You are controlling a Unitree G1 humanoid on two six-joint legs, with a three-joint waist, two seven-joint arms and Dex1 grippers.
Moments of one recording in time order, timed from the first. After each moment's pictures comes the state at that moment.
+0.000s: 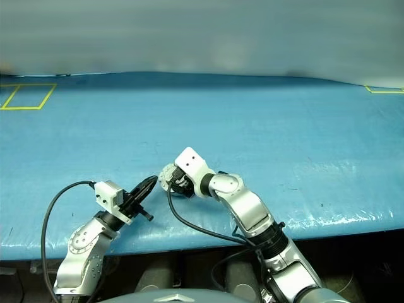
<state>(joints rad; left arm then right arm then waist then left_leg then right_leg) 0.20 0.26 0.04 -0.17 -0.33 -0.02 -0.63 -0.43 -0.17 0.45 -0.20 0.11 0.79 0.50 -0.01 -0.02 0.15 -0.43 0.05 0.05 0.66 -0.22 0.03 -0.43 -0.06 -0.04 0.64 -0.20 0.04</state>
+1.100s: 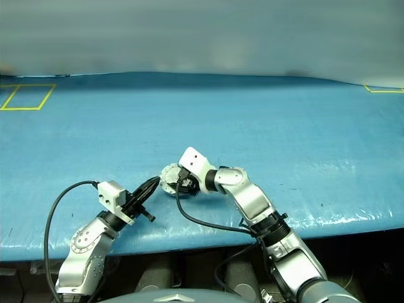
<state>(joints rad) 0.19 0.26 0.03 -0.17 -0.33 -0.02 -0.63 -0.50 -0.22 0.45 0.00 0.10 0.55 0.70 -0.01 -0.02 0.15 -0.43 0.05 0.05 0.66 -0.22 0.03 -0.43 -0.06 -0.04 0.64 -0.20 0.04</state>
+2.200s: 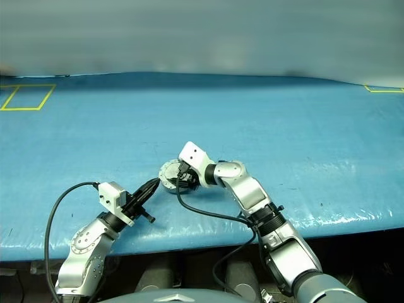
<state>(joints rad) 0.20 0.27 0.03 -0.17 -0.33 -0.01 -0.63 -0.56 -0.19 0.42 0.13 0.08 0.51 0.74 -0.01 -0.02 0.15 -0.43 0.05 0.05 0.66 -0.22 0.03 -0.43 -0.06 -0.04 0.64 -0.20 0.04</state>
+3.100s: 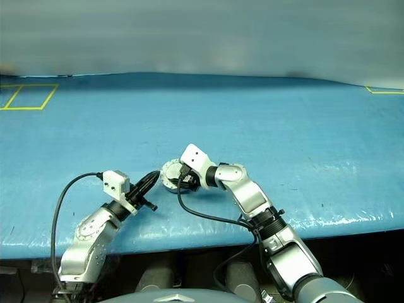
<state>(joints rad) 0.07 0.27 0.04 -0.18 -0.34 0.23 -0.48 -0.53 -0.19 0.42 0.14 0.06 0.45 0.71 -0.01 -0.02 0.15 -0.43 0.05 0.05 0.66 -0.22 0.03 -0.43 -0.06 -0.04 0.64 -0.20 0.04</state>
